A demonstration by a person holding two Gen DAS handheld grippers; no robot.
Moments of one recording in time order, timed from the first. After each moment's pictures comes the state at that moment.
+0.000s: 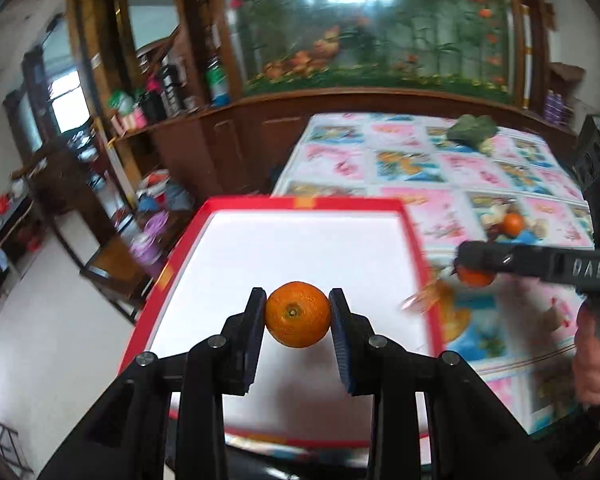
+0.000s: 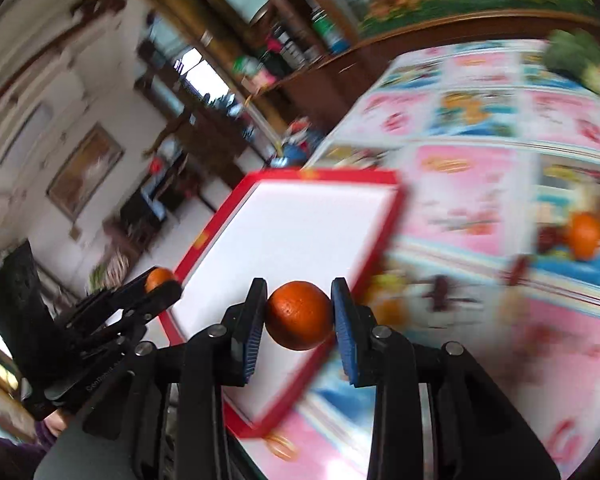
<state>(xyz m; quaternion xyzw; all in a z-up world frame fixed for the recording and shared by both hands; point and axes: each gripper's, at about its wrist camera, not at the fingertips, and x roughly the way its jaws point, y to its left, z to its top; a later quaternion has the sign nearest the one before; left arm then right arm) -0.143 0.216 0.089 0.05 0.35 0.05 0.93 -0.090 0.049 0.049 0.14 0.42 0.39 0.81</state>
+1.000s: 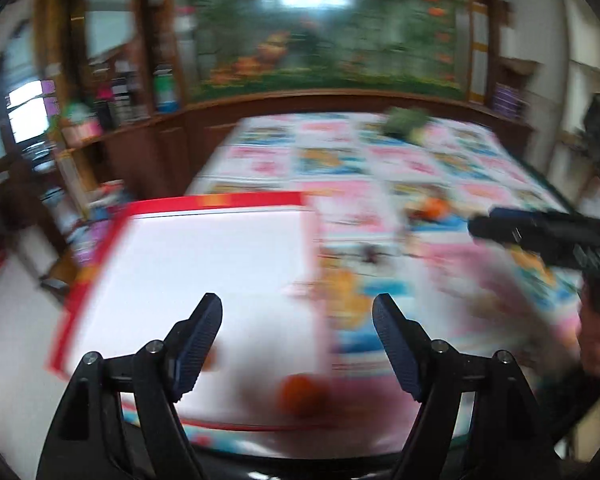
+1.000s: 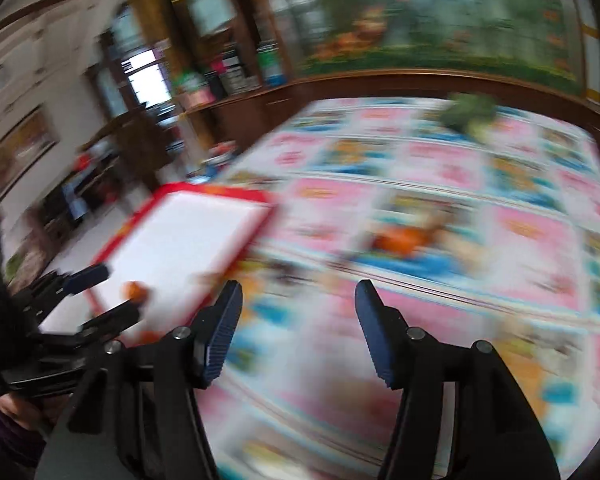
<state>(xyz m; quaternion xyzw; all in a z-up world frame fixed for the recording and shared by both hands) -0.169 0.132 0.078 0.06 0.34 -0.07 0.93 -0.134 -0.086 0.067 0.06 0.37 0.22 0.90</state>
